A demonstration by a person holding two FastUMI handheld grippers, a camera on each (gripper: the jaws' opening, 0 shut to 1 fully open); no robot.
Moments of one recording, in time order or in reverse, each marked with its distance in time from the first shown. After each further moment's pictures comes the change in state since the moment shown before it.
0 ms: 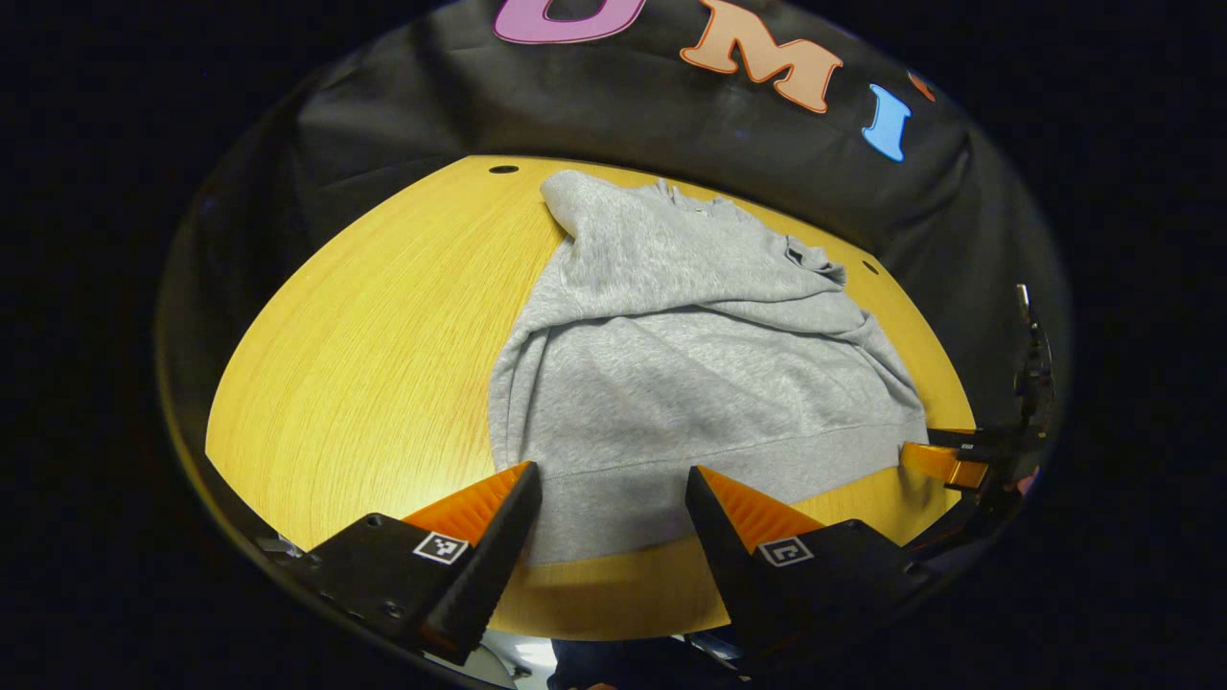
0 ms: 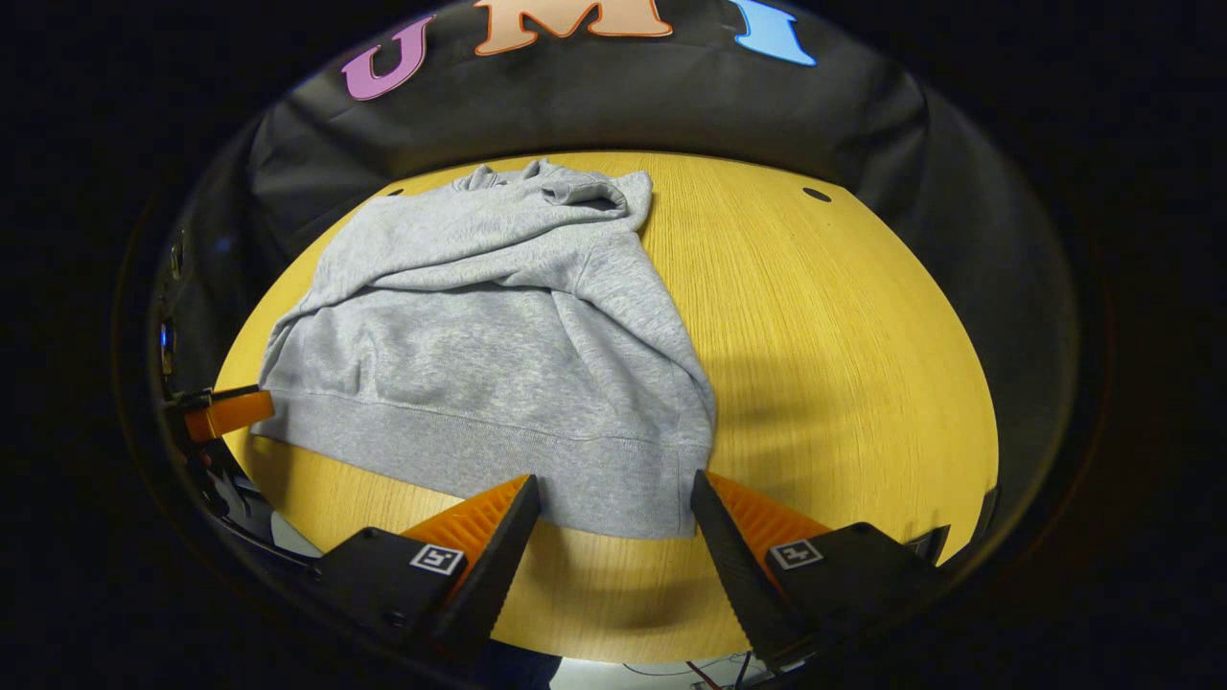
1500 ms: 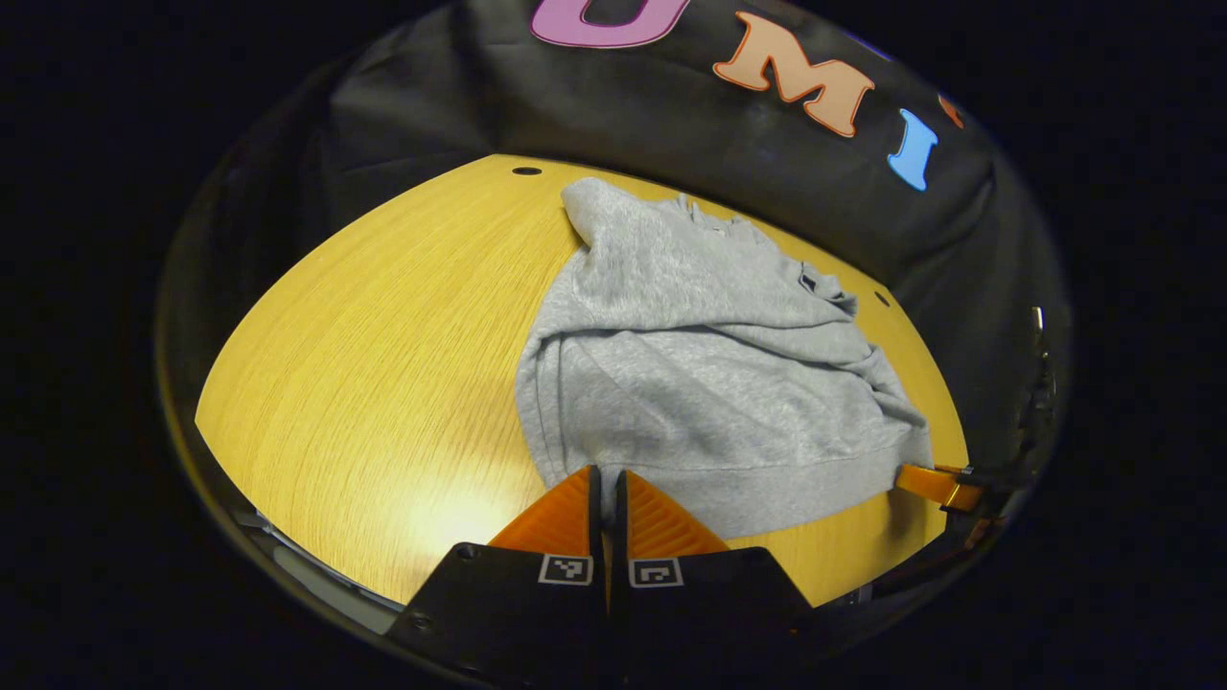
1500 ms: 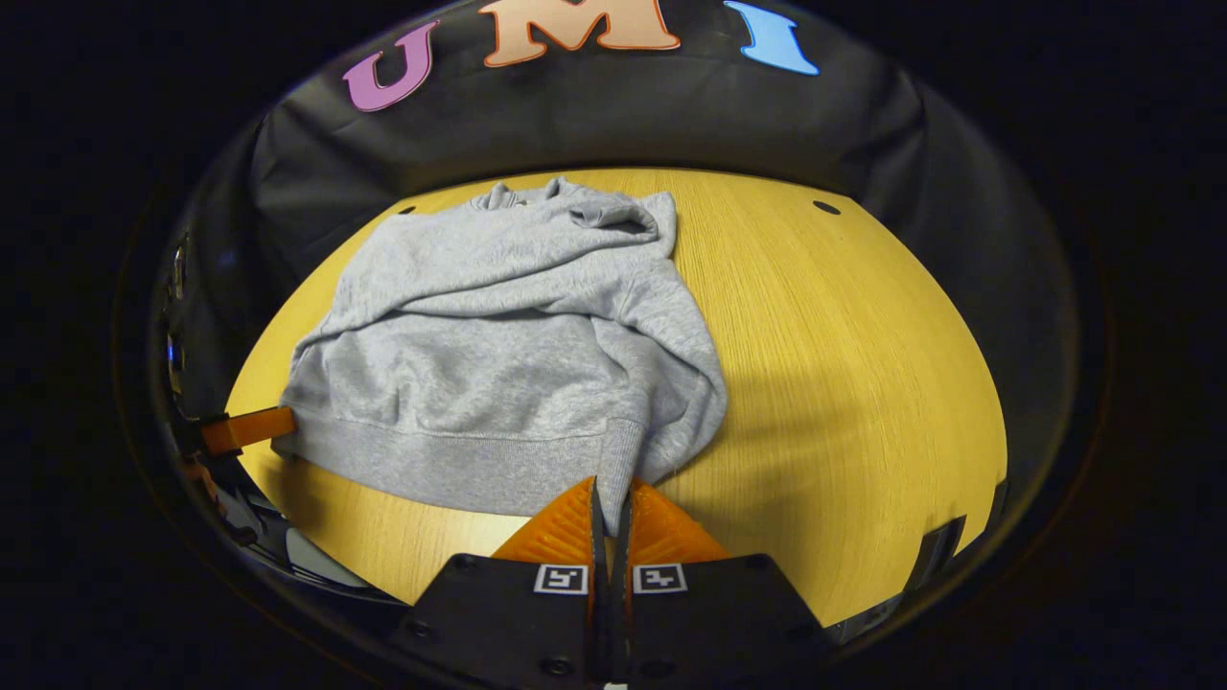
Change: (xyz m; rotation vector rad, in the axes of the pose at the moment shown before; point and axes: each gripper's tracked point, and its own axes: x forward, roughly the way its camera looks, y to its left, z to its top) left arm 0.001 -0.008 0.021 -0.126 -0.061 -0.008; right arm -0.015 0.033 0.028 0.041 -0.058 0.021
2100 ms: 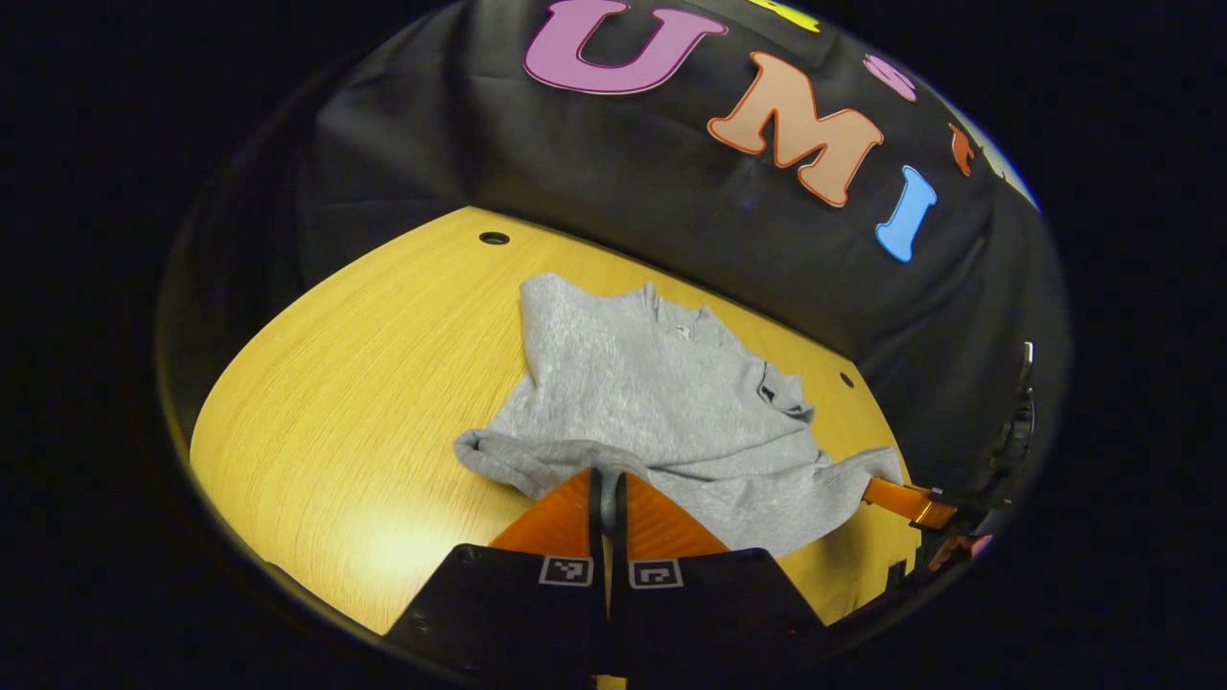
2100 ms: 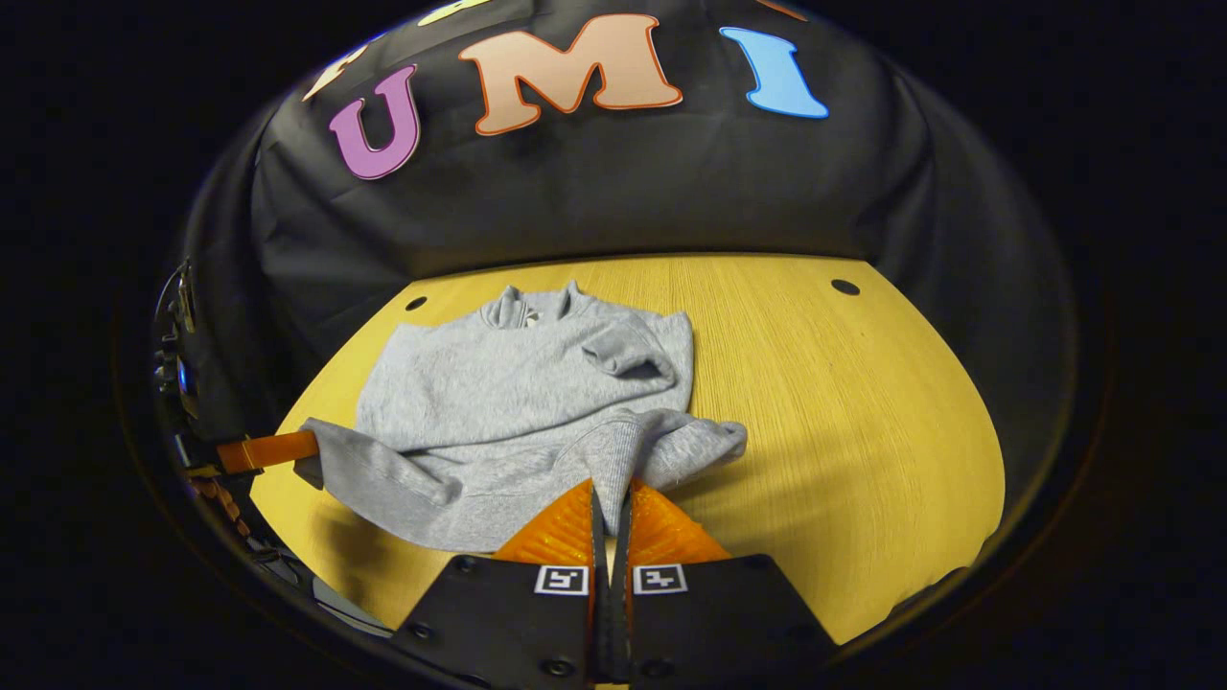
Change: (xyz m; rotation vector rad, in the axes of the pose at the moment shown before) left arm 0.023 -0.035 0.119 -0.057 -0.157 -0.090; right arm 0.021 0.015 0.133 0.032 -0.191 0.068
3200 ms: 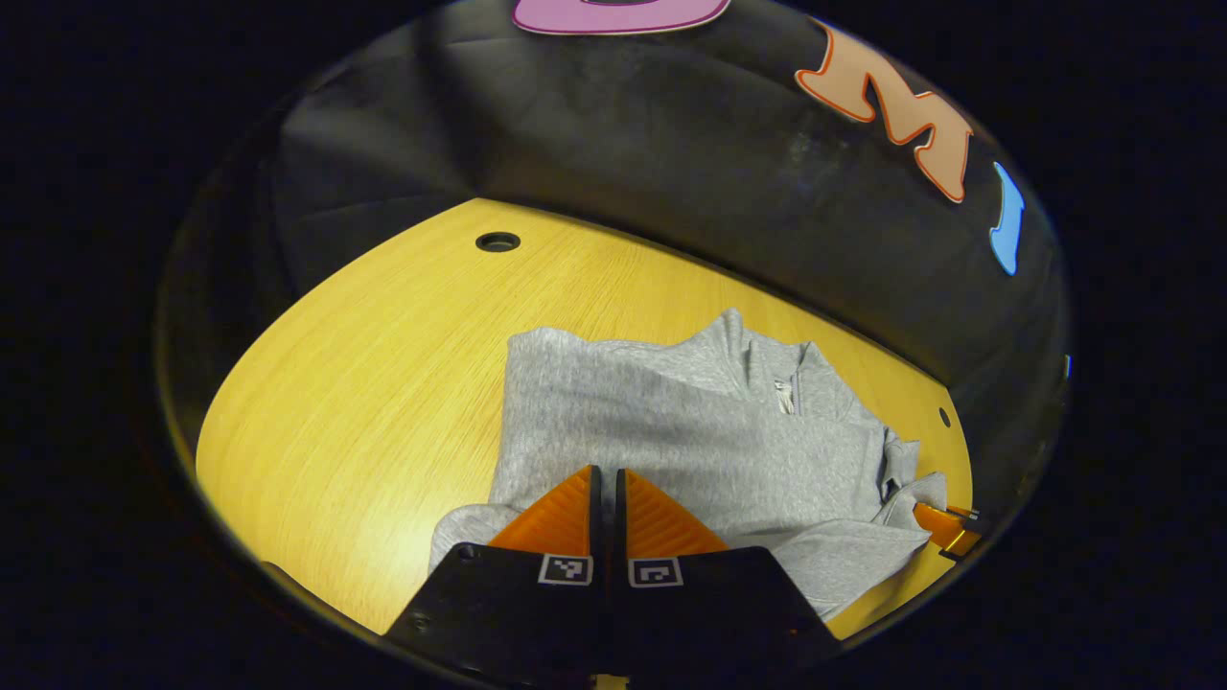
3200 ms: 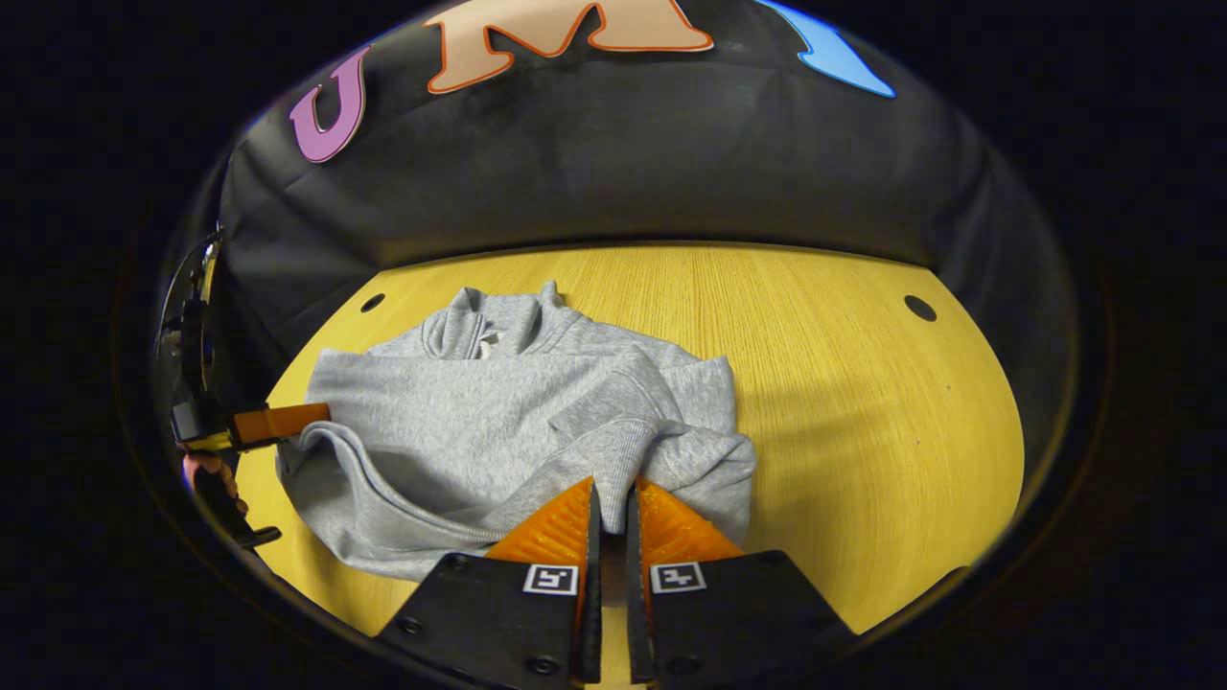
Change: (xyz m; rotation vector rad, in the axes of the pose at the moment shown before) left arm 0.156 0.041 0.054 -0.010 0.059 0.192; right arm 0.143 0.004 0.039 -0.008 0.098 0.042
